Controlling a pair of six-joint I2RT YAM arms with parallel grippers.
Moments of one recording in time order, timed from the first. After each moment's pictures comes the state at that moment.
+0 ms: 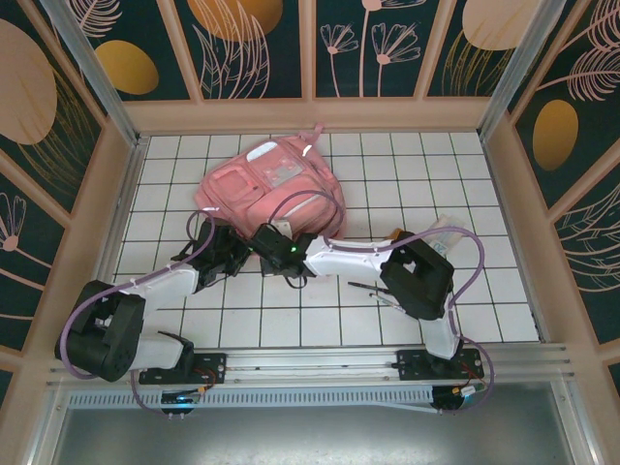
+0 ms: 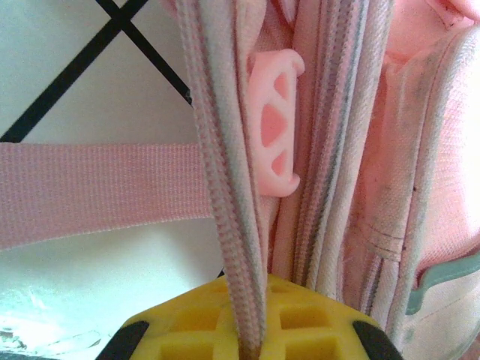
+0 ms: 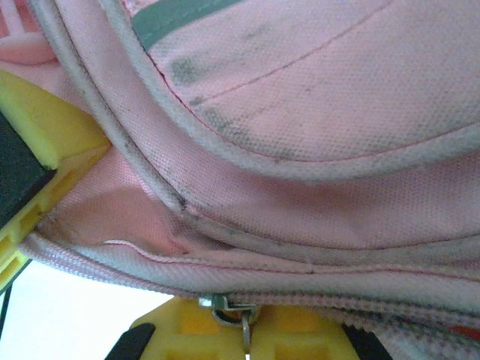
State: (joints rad) left arm -0.37 1.34 0.49 0.04 0.14 -1.30; right arm 1.11 1.97 1.38 -0.47 0.26 0.82
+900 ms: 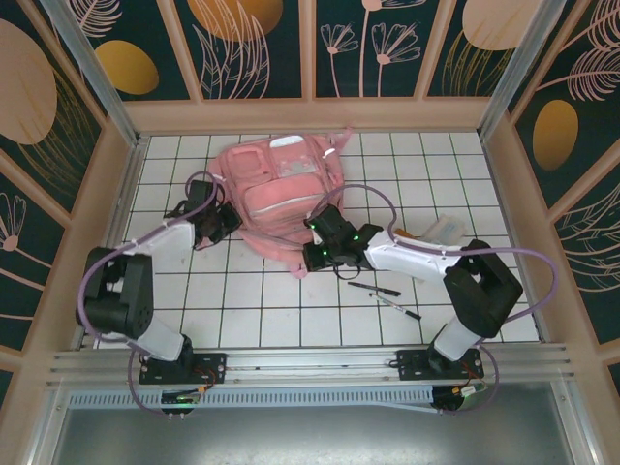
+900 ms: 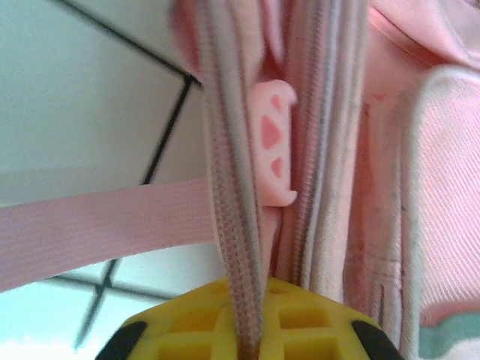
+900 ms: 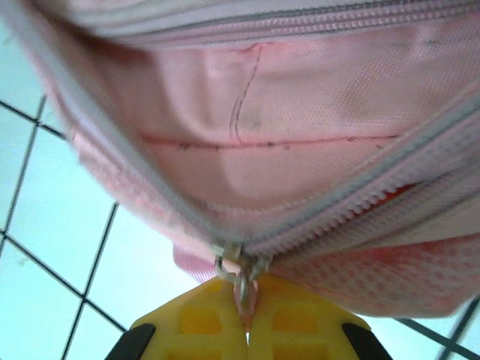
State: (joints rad) left arm -0.17 1.61 0.91 -0.24 0.18 -0.78; right arm 0.88 1.61 1.00 -0.35 -0.13 0.51
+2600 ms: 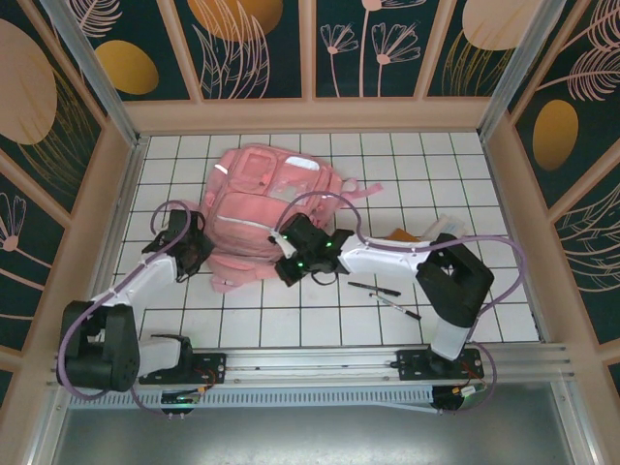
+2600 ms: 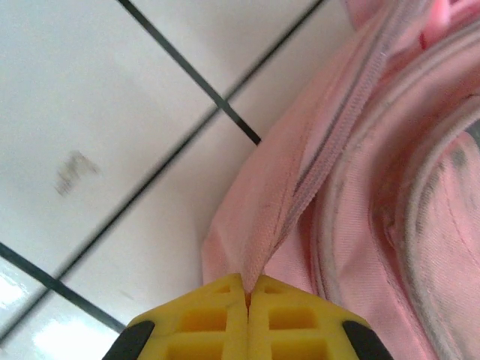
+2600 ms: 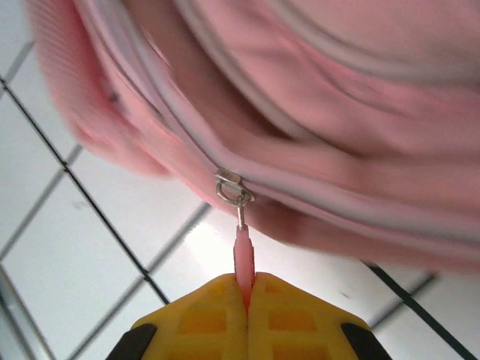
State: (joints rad) left arm -0.10 1.28 0.62 -0.37 -0.11 -0.91; right arm 0.98 1.75 1.11 -0.33 -0.20 0.31
